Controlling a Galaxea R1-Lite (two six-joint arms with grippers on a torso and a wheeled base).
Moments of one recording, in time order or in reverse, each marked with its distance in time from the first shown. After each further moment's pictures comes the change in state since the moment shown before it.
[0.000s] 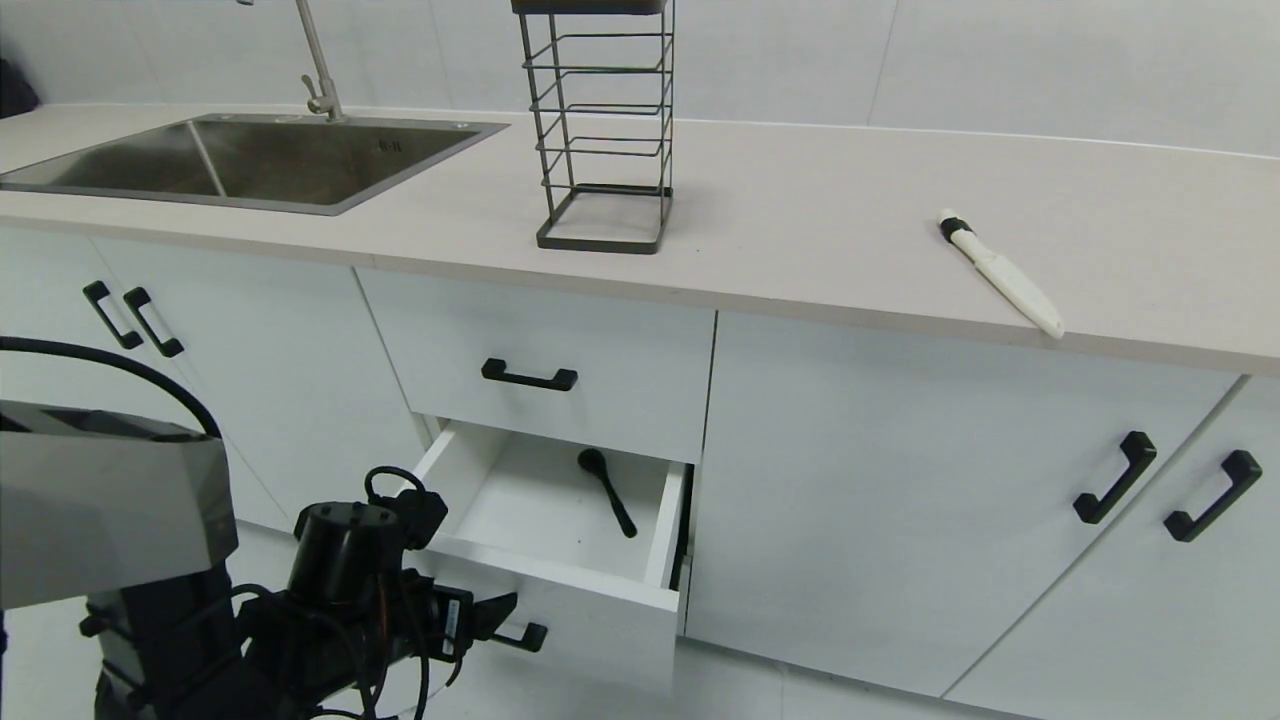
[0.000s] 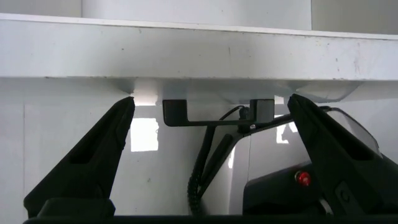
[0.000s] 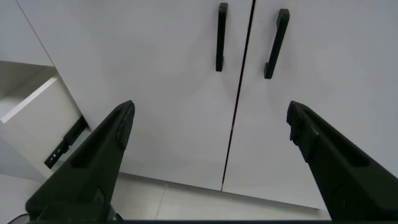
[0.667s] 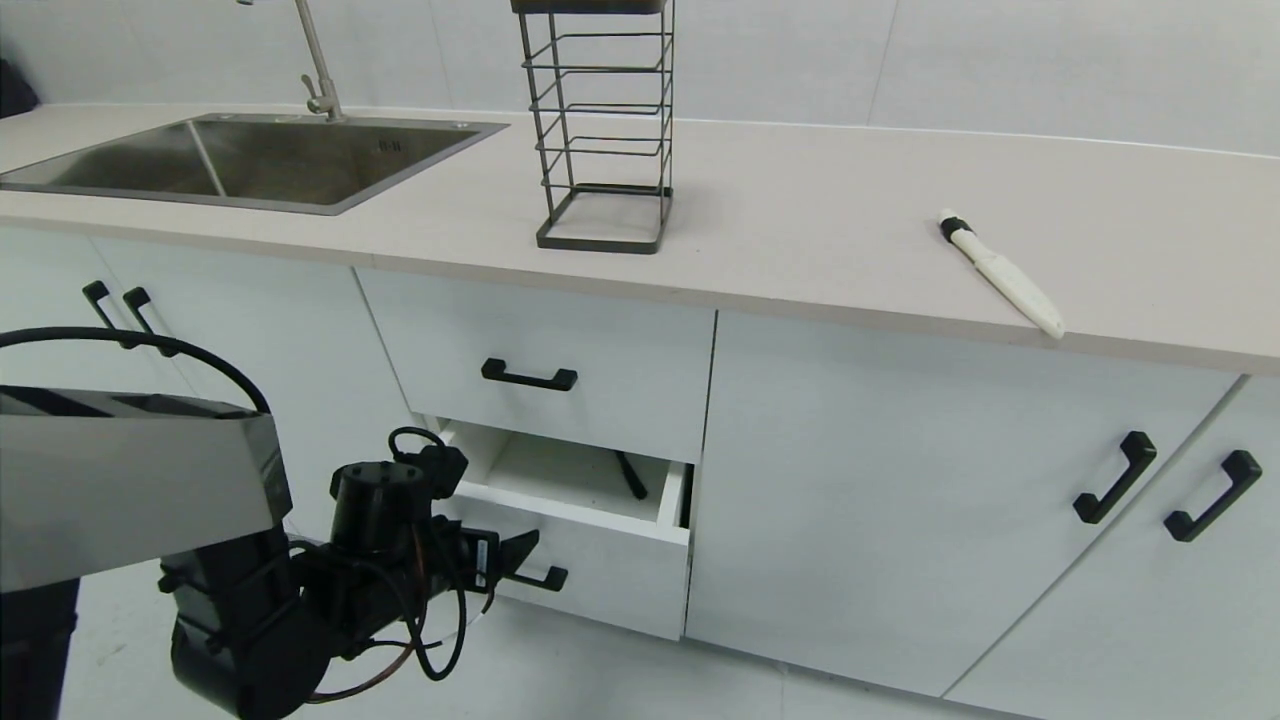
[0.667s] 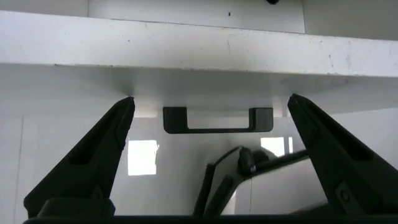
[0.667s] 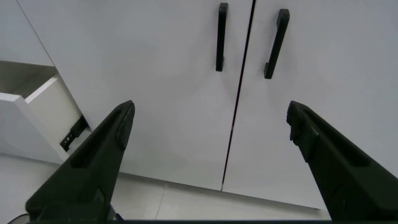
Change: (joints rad) left arm 0.022 0.092 -0.172 -0.062 0.000 -0.001; right arm 0.000 0.000 0.000 0.000 0.000 0.000
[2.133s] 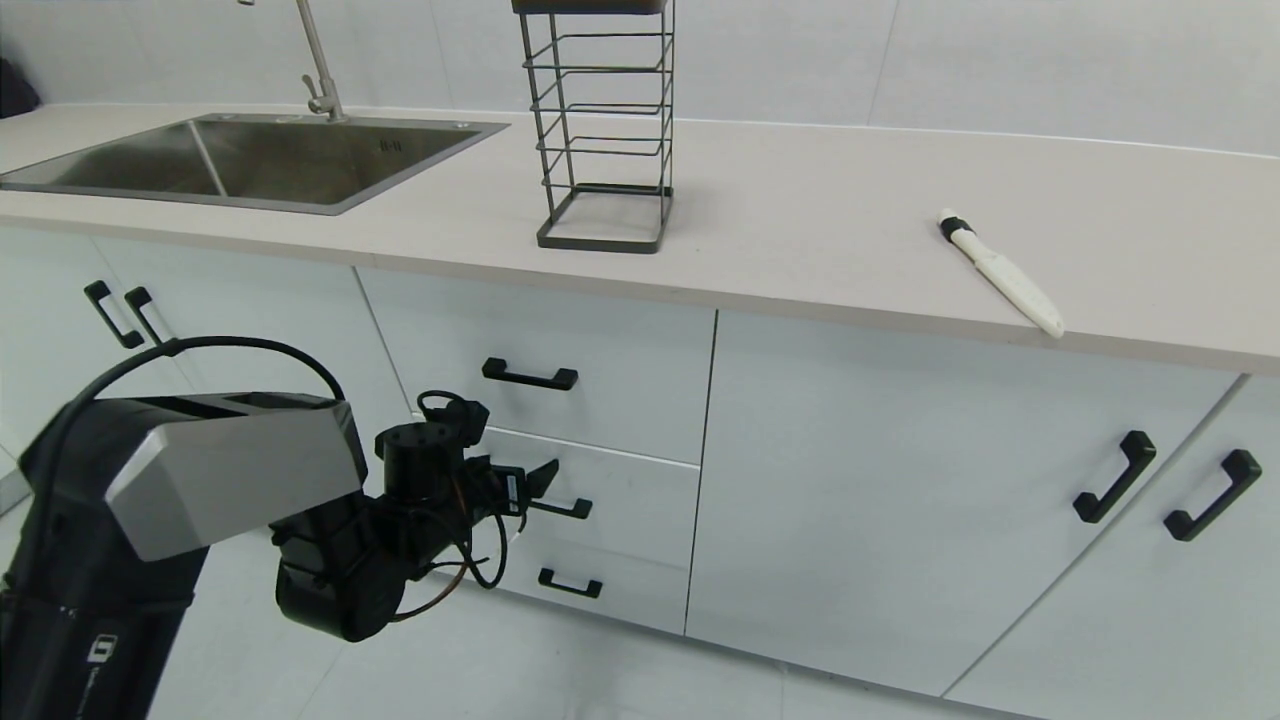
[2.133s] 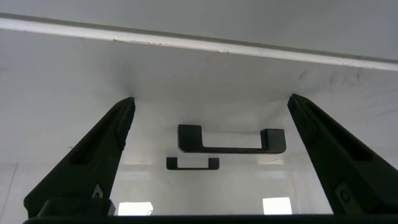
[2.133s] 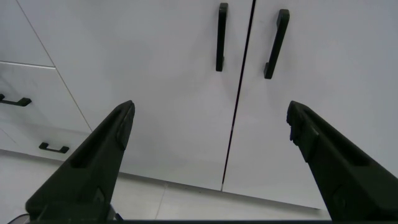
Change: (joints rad) left arm 0.048 0.214 -0.319 -0.123 -0.021 0.004; right arm 0.000 0.000 0.000 0.000 0.000 0.000
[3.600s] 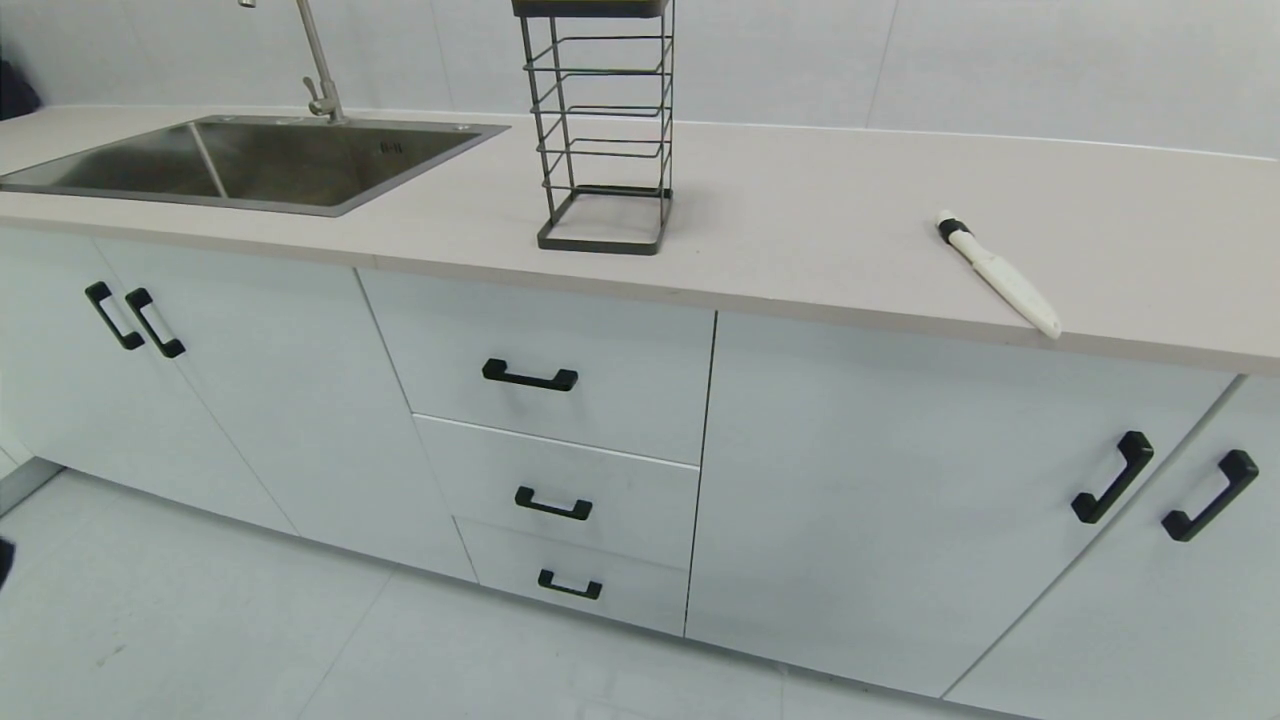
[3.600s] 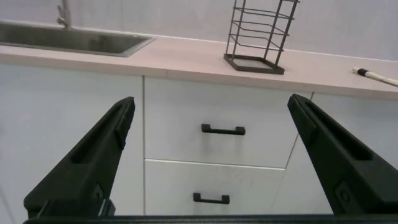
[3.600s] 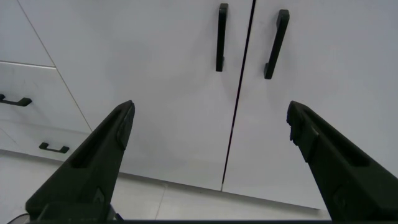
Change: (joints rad) left arm 0.183 -1.943 0.707 0.527 -0.060 0.034; right arm 0.000 0.001 0.000 0.000 0.000 0.000
